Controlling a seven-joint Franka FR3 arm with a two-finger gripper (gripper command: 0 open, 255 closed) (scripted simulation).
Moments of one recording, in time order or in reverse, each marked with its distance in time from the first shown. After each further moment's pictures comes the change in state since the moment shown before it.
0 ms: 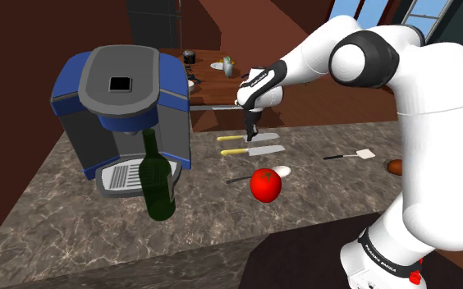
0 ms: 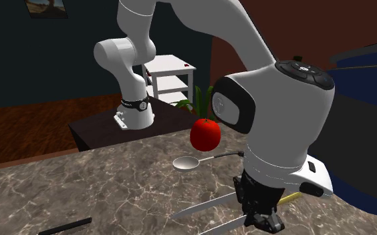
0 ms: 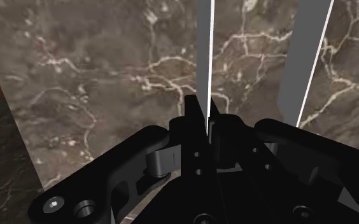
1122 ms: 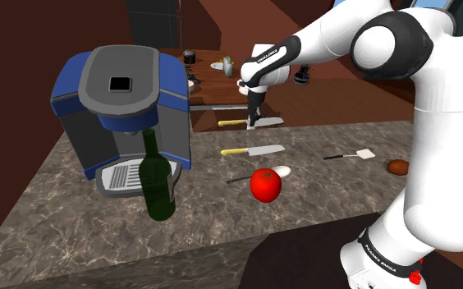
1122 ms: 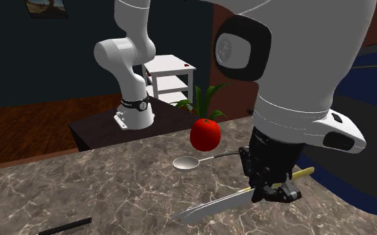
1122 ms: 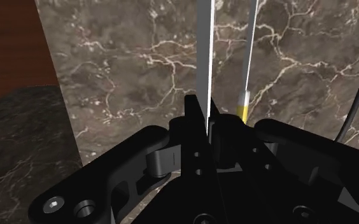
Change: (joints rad) arm 0.018 -0.143 -0.027 0.024 -0.041 -0.164 0.025
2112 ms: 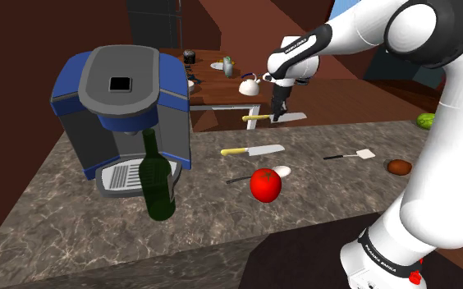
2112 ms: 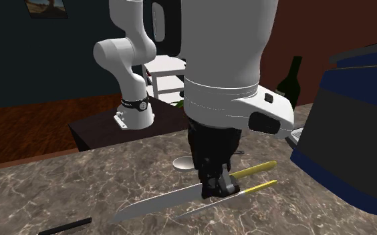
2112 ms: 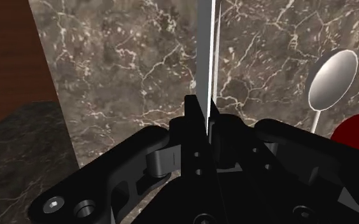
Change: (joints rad) arm -0.081 -0.168 -0.065 -0.163 -0.029 -0.004 -0.138
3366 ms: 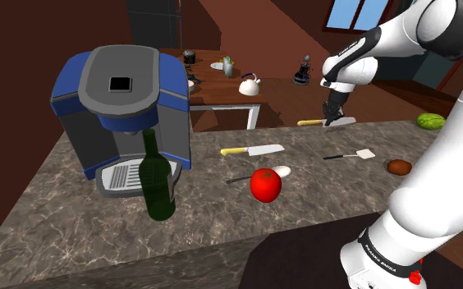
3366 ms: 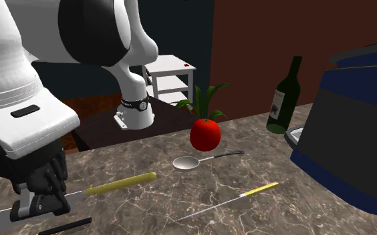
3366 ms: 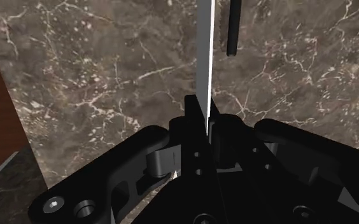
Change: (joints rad) arm -0.252 -0.102 -0.169 -0.162 -0.010 0.058 -0.423
